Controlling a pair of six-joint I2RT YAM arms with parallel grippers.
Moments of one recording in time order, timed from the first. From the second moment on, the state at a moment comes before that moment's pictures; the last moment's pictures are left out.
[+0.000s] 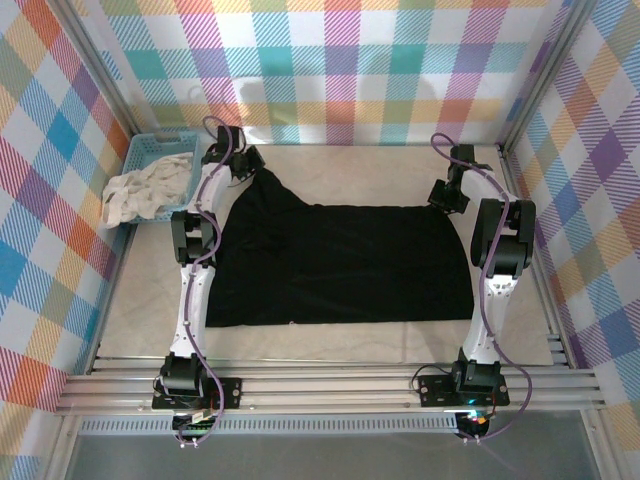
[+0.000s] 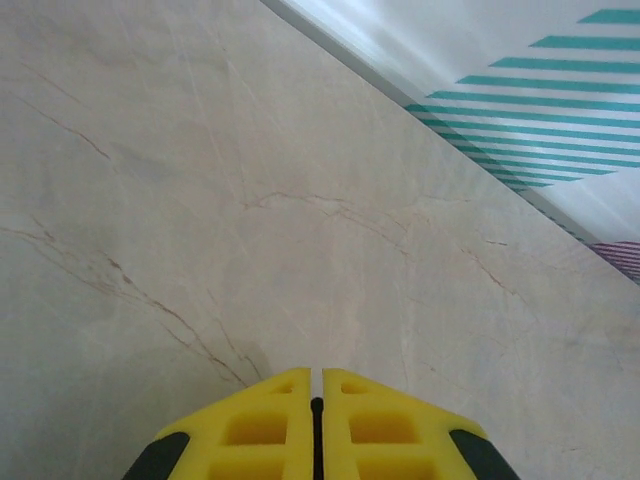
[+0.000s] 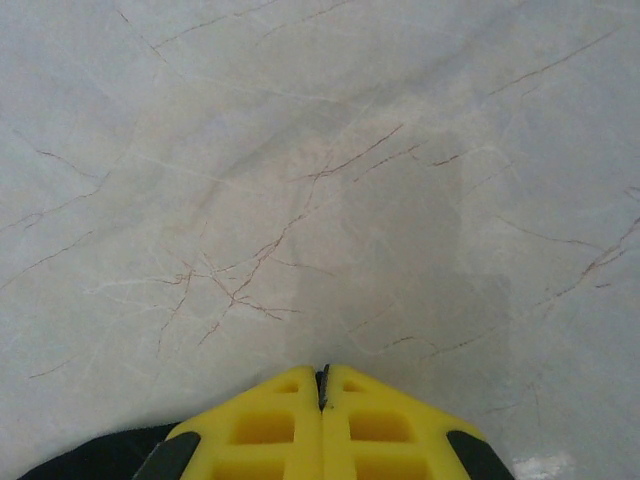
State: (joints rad) left arm -0.04 2.82 2.65 -0.61 0.30 -0.61; right arm -0.05 2.24 1.74 -0.68 -0.06 0.36
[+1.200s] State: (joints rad) left arm 0.02 1.55 1.47 -0.87 0.20 -0.56; right arm -0.05 1.70 1.17 -0.40 0.13 0.25
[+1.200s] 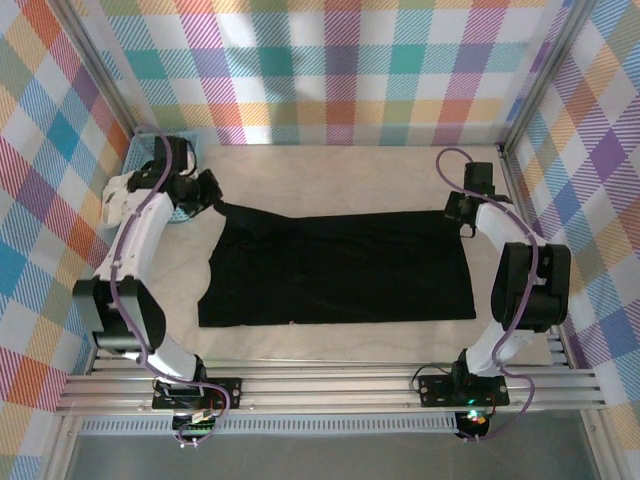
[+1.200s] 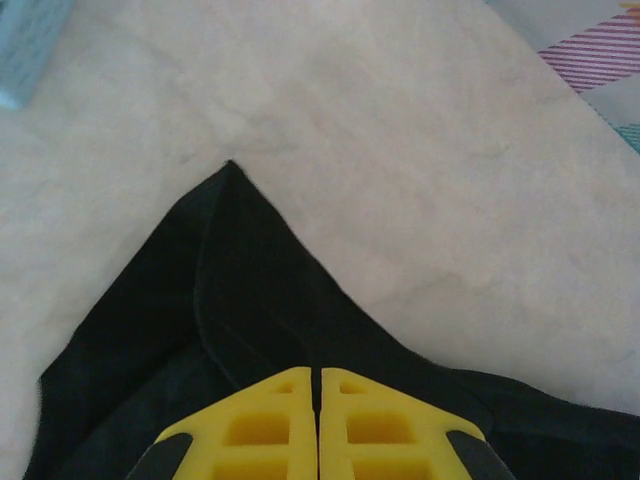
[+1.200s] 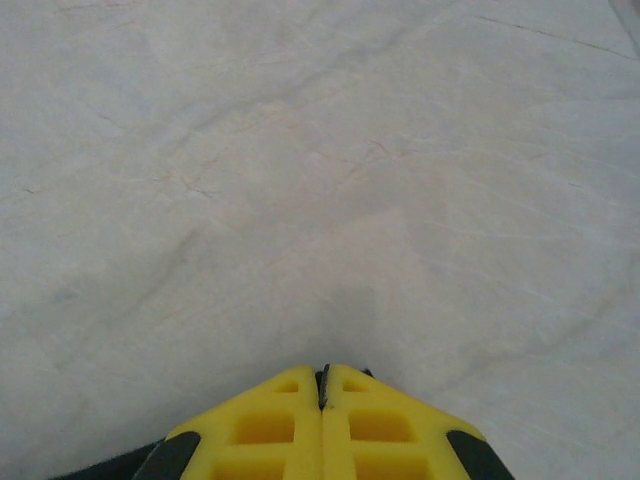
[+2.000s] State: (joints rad) left arm 0.04 1.41 1.04 -0.97 0.36 -0.51; right arm -0.05 1.59 0.94 -0.52 0.15 0.31
